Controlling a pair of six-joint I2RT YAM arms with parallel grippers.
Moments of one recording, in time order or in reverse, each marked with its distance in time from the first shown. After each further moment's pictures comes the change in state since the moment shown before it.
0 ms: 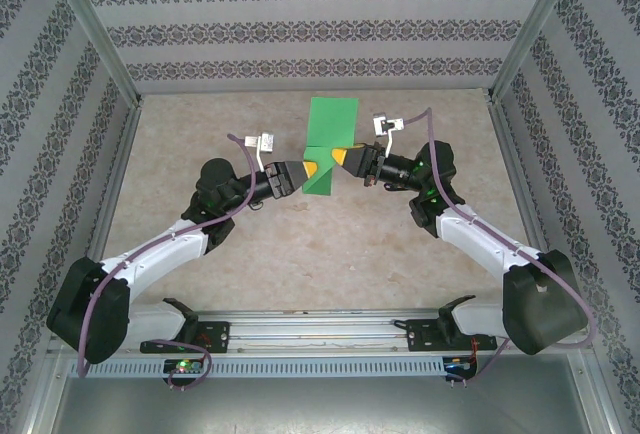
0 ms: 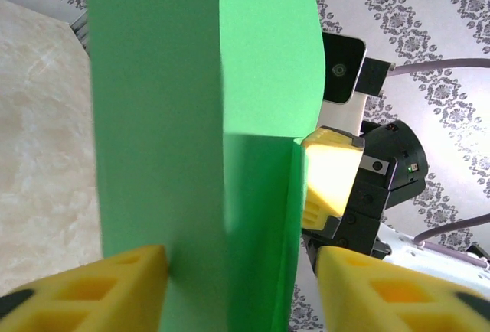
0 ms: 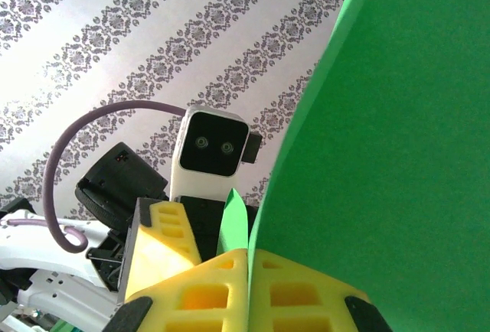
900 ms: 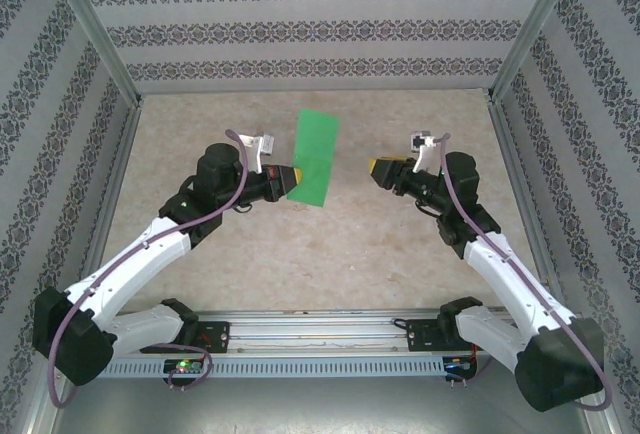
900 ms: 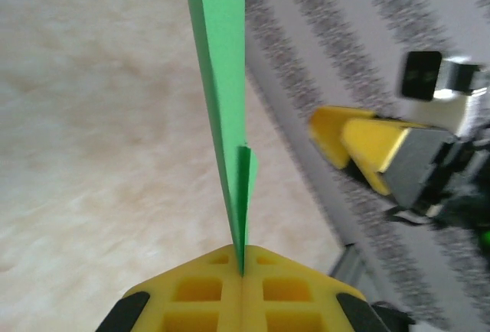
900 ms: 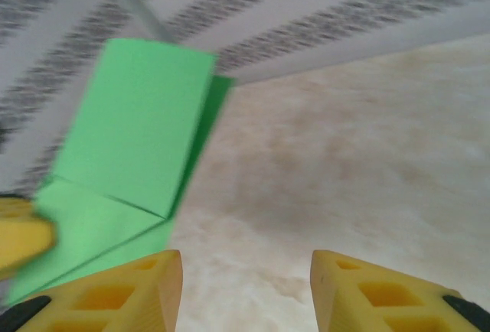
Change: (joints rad) left arm -0.037 -0.130 0.241 -0.861 -0.262 0.375; right arm -0.127 -0.316 -0.069 -0.700 0.406 -0.346
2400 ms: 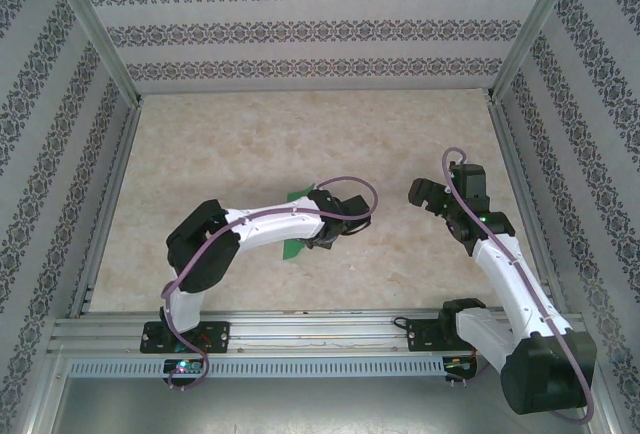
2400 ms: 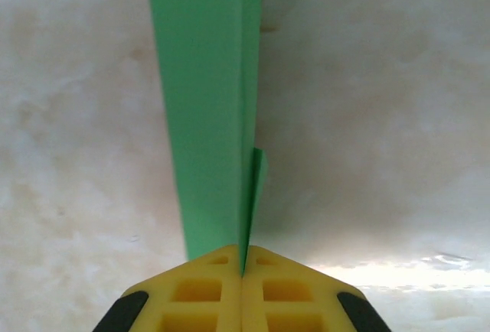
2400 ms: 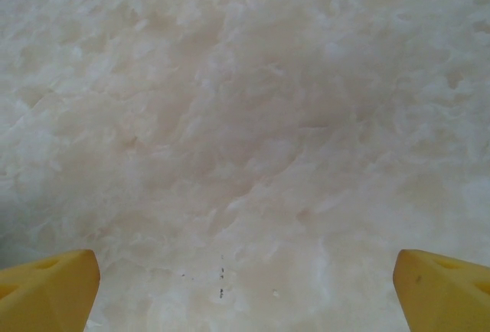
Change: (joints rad) left arm -0.459 0.842 0.527 -0.853 -0.826 -0.195; right arm -0.183 -0.014 0.003 -0.538 0.485 -0.100
